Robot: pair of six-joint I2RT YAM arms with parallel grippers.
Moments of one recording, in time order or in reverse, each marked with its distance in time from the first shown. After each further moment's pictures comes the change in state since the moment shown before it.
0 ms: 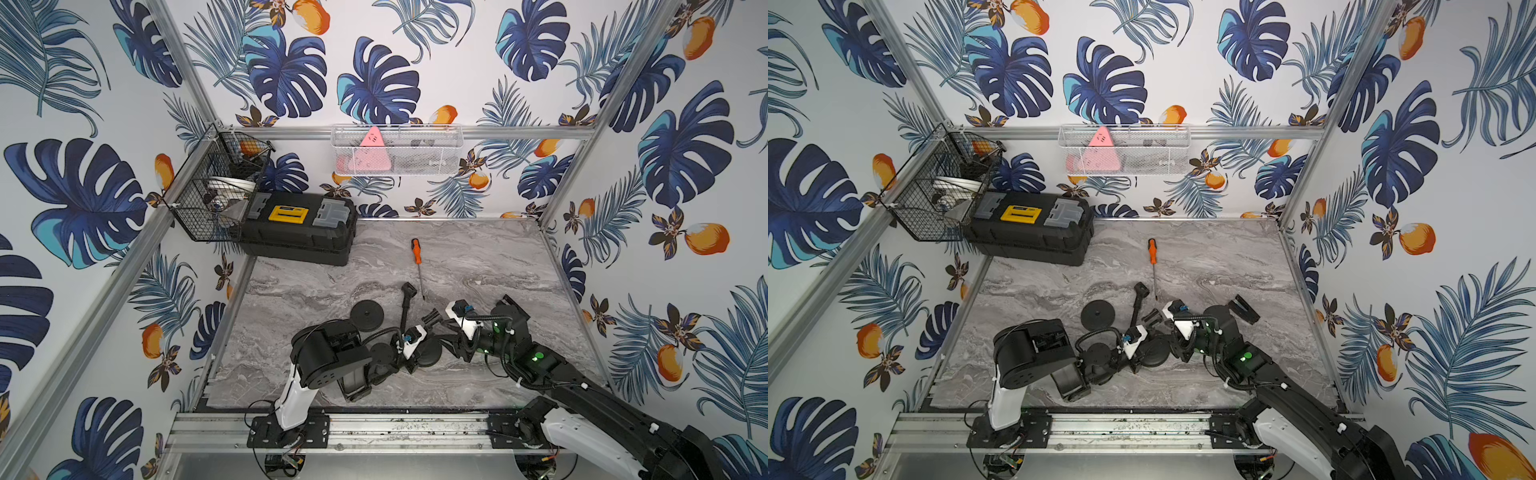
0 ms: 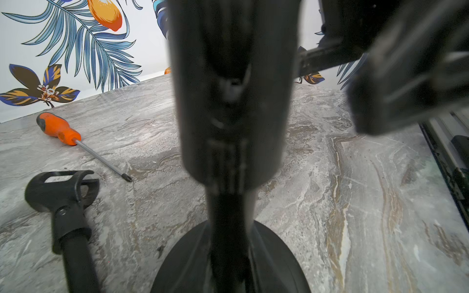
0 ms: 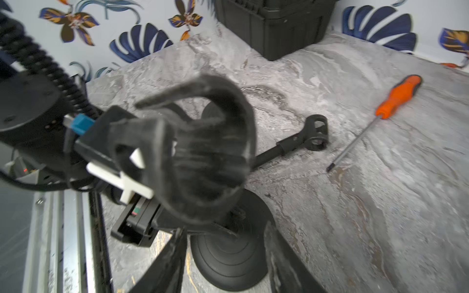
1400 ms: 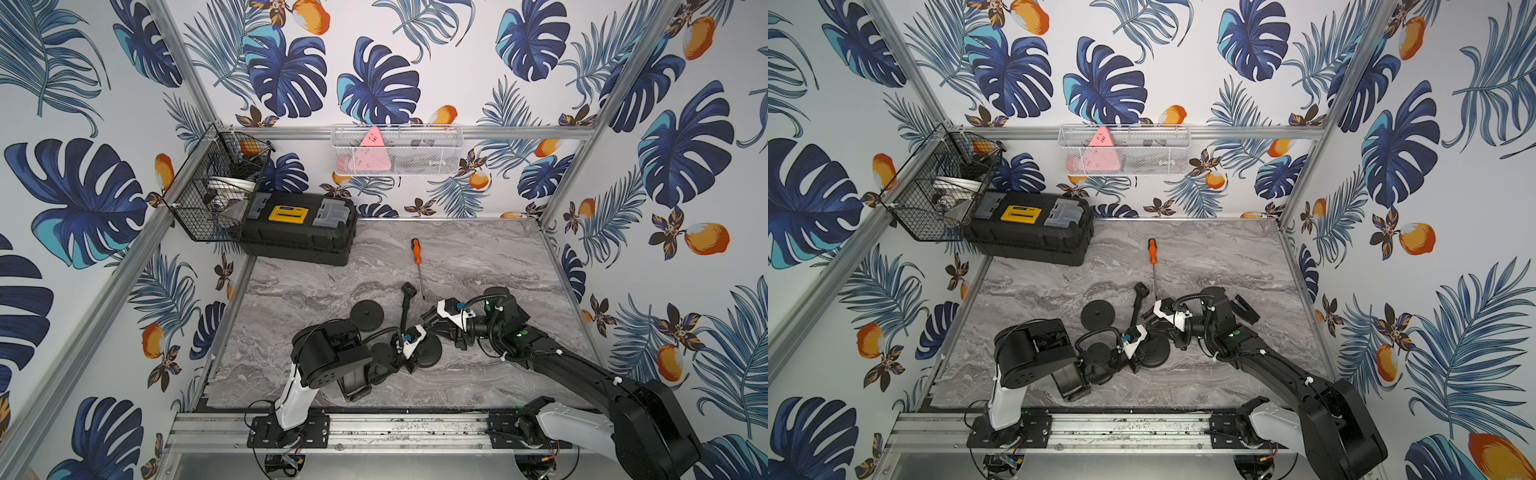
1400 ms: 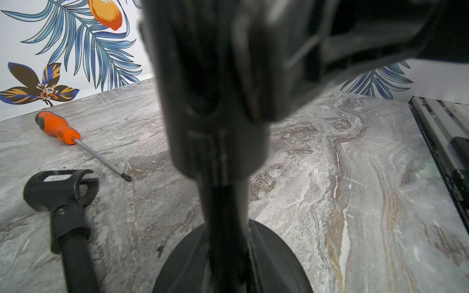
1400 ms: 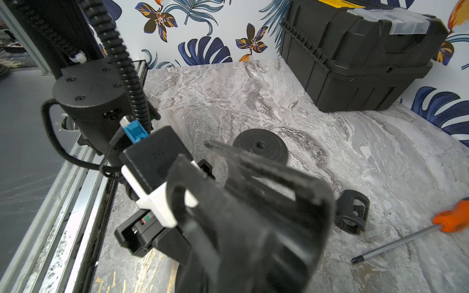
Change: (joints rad) left arm 0.002 0.005 0.001 0.003 0.007 -0.002; right arm -0.094 0.255 0.072 0.180 -0.324 -0.285
